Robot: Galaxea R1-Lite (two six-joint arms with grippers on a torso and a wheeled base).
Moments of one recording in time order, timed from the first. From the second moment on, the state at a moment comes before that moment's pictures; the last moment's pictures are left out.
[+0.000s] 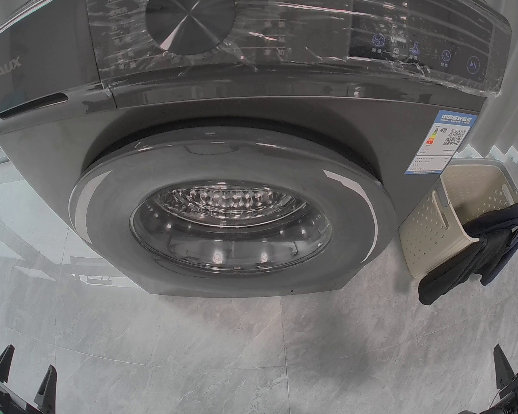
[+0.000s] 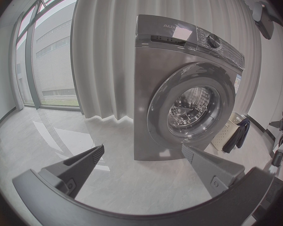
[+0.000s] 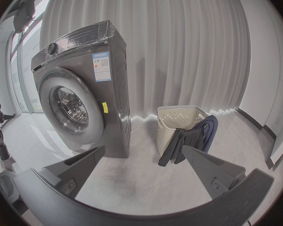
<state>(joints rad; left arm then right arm) -0.01 0.02 -0.02 0.01 0.01 -0.06 -0.01 0.02 -0.02 0.00 -0.01 0.00</state>
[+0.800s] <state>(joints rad) -0.01 0.02 -0.02 0.01 0.01 -0.06 -0.01 0.02 -0.02 0.00 -0.01 -0.01</state>
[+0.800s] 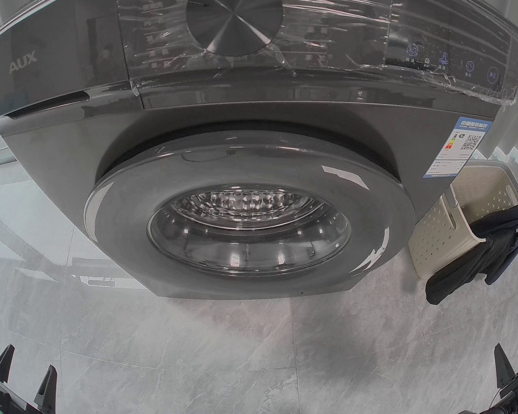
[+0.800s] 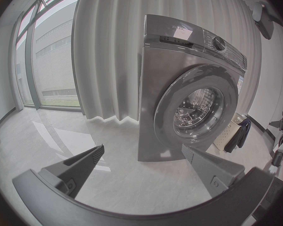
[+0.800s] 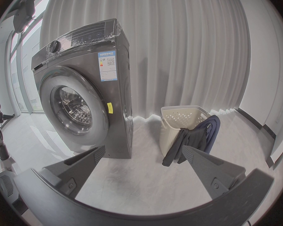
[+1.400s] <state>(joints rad) -0.01 0.02 -0.02 0.01 0.01 -0.06 0.09 0.39 -0.18 -0.20 0.04 0.05</state>
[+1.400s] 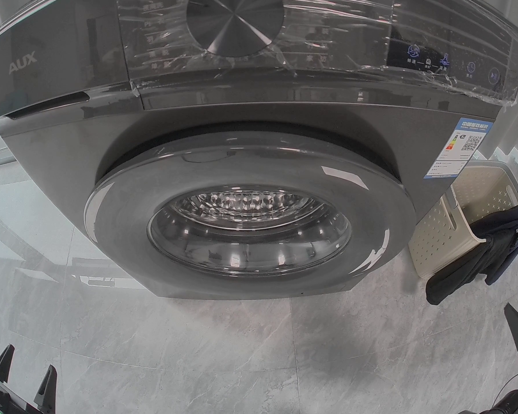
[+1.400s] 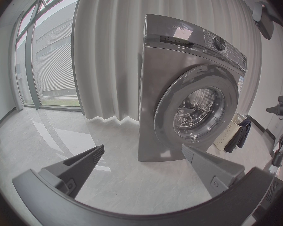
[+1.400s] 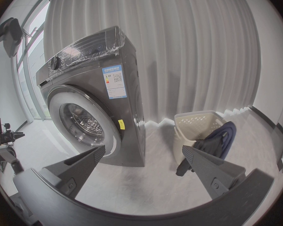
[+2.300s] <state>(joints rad) -0.01 0.02 -0.02 0.01 0.01 -0.06 0.52 1.31 -0.46 -0.63 0.06 0.16</state>
